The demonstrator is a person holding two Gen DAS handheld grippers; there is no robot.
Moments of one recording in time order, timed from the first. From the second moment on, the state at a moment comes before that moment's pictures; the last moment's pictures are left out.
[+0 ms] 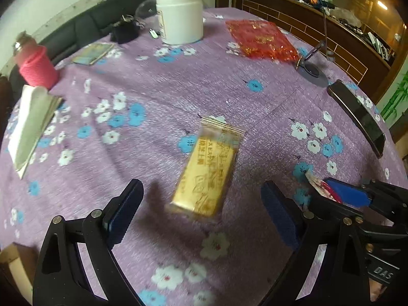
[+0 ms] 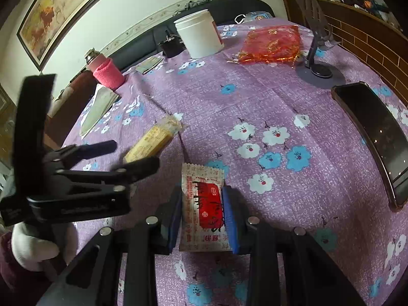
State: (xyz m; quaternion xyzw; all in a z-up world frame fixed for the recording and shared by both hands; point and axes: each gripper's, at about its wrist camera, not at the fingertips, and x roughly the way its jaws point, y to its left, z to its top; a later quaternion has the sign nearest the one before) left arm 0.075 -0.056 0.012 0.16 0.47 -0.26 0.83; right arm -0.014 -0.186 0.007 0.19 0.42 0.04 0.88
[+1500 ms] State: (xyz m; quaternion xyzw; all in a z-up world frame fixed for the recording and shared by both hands) left arm 0.023 -0.045 0.011 0.13 0.45 -0.25 0.85; right arm -0.029 -0.200 0.025 0.22 0.37 0.02 0.90
